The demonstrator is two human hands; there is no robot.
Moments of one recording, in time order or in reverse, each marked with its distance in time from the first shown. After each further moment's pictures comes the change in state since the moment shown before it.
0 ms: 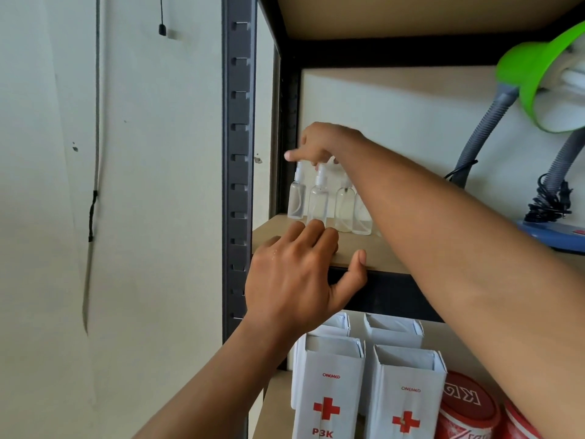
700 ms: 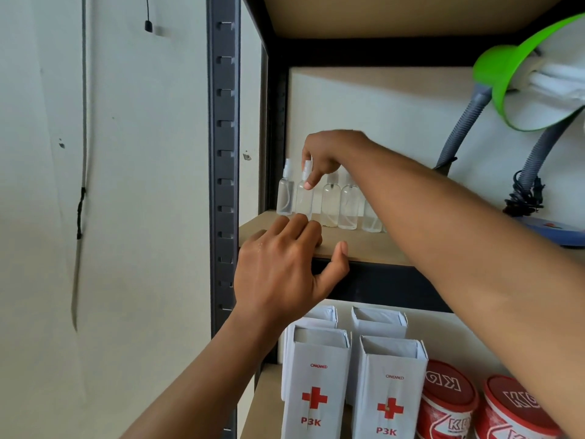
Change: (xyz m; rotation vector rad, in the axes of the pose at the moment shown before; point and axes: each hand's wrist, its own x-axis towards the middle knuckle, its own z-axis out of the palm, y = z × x) left_hand 0.000 0.000 0.000 -0.015 0.012 -0.018; right_hand -0.029 0.023 -0.006 -0.361 -0.075 -0.060
